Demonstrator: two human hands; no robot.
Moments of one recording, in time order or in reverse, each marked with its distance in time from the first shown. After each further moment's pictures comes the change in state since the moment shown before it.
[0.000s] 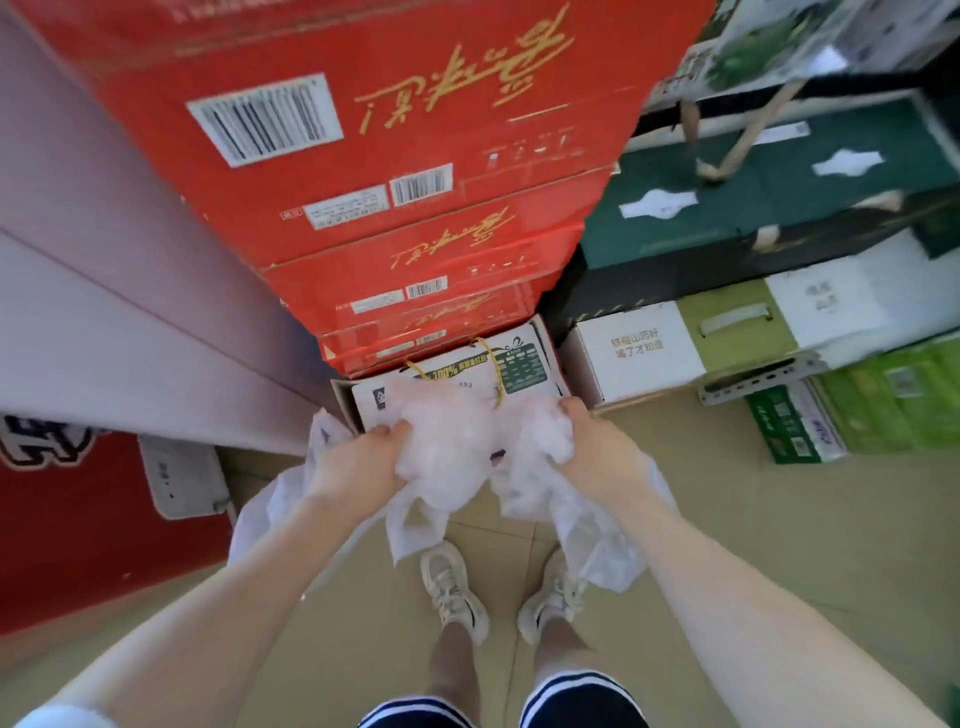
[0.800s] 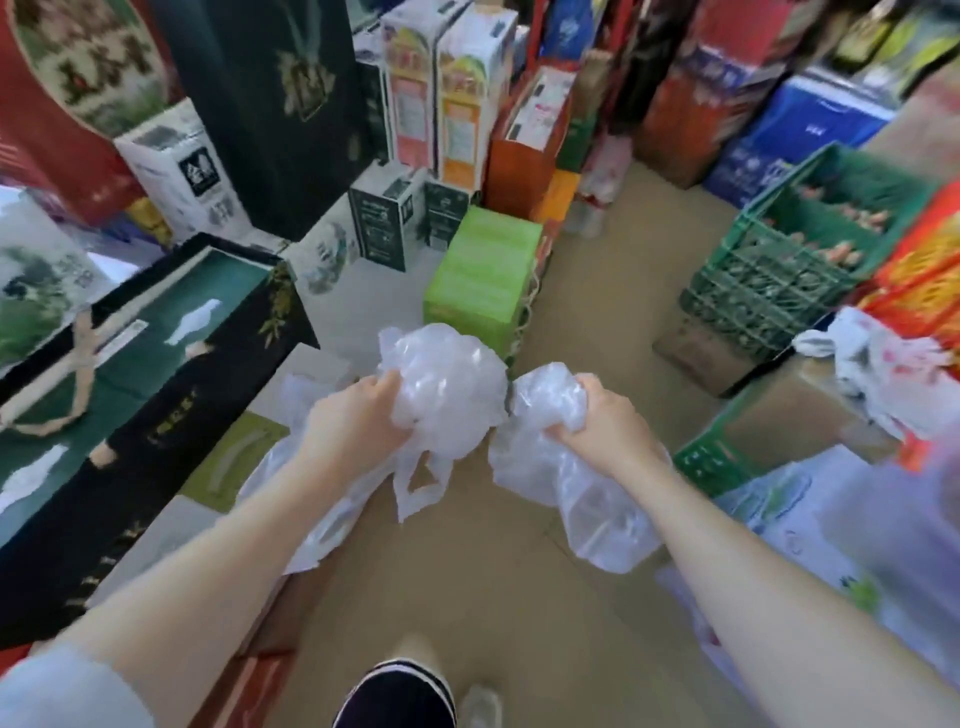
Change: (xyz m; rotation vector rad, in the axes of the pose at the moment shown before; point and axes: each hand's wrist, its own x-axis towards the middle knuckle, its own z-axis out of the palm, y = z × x) left_hand 0.005 0.579 -0.123 0.249 0.177 0.796; right_hand -0.295 0.410 -0.194 0.461 0.568 0.821
